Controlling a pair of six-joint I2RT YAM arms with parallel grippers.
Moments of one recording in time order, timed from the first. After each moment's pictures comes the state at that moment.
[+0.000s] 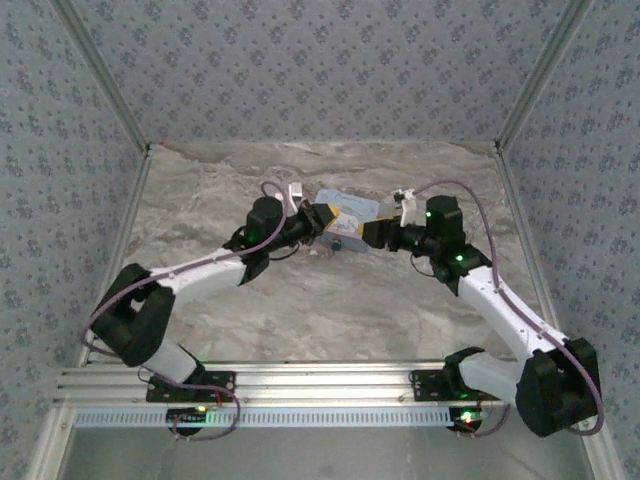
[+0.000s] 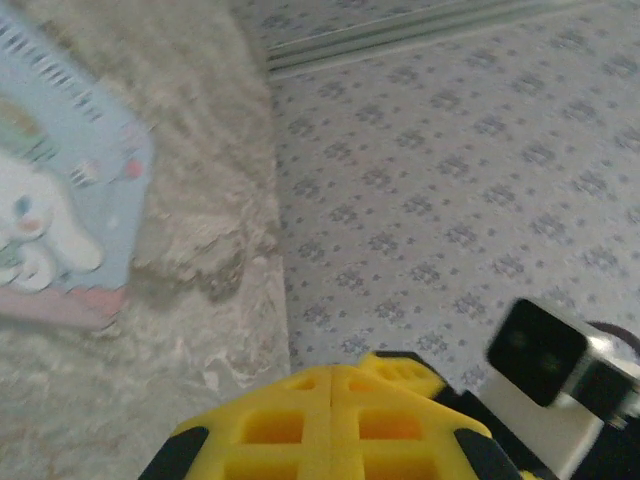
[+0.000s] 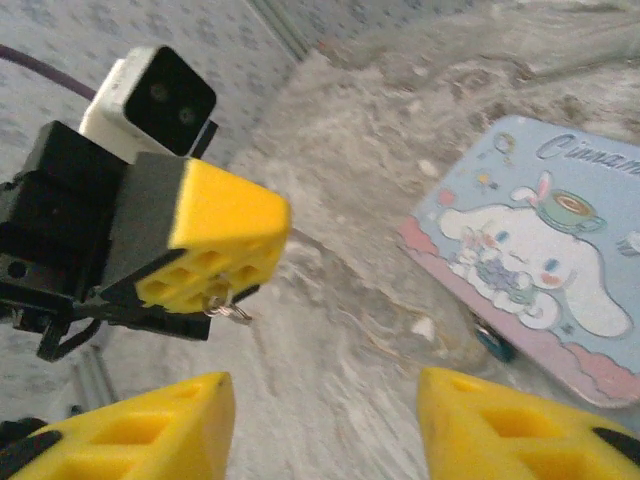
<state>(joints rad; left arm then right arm) -0.69 1.50 0.86 0.52 0.34 -1.28 0.33 1.11 0.73 0.02 -0.65 0.44</state>
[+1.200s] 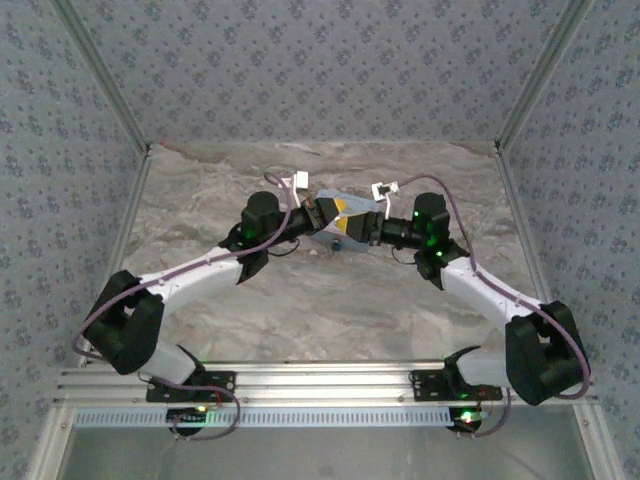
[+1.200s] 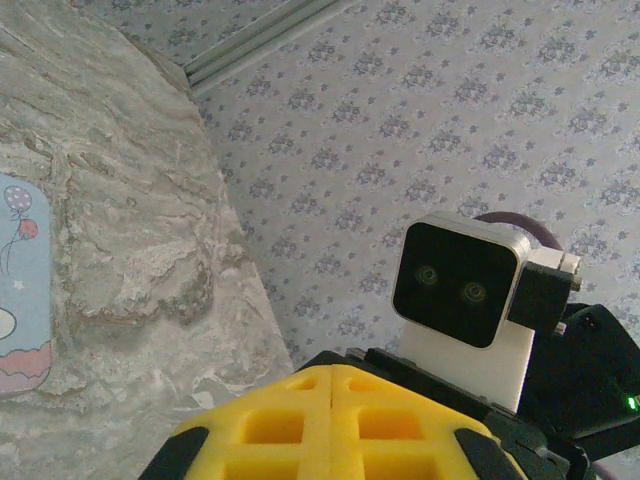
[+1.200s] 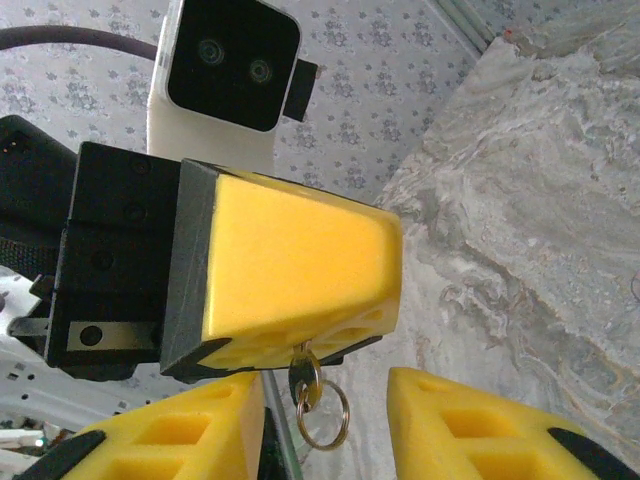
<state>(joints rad) -0.71 1.48 0.90 0.54 0.40 -1.10 0.40 1.28 0.72 0.45 -0.86 0.73</state>
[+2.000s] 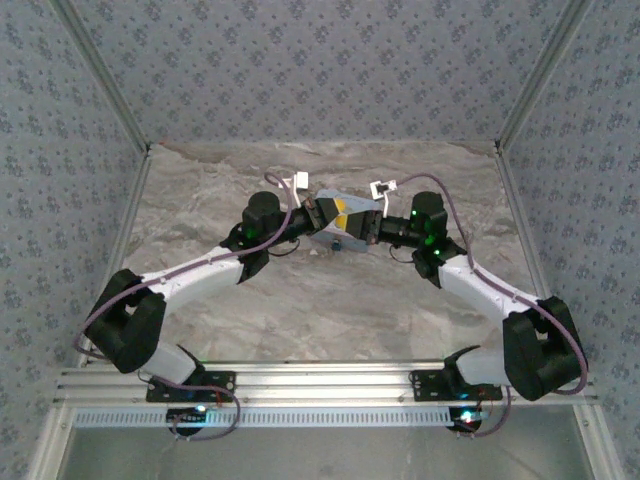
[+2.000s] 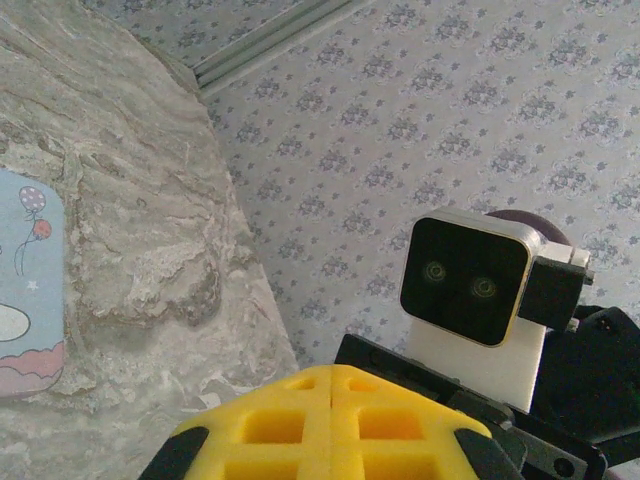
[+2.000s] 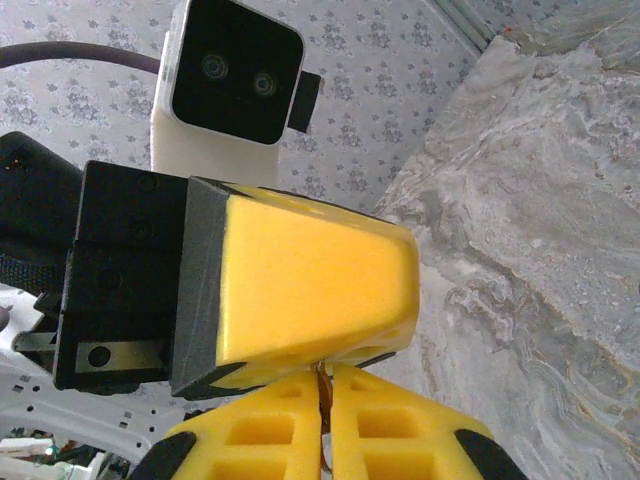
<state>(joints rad) -0.71 1.48 0.90 0.54 0.39 -1.10 0.41 1.30 0.72 0.47 -0.85 0.76</state>
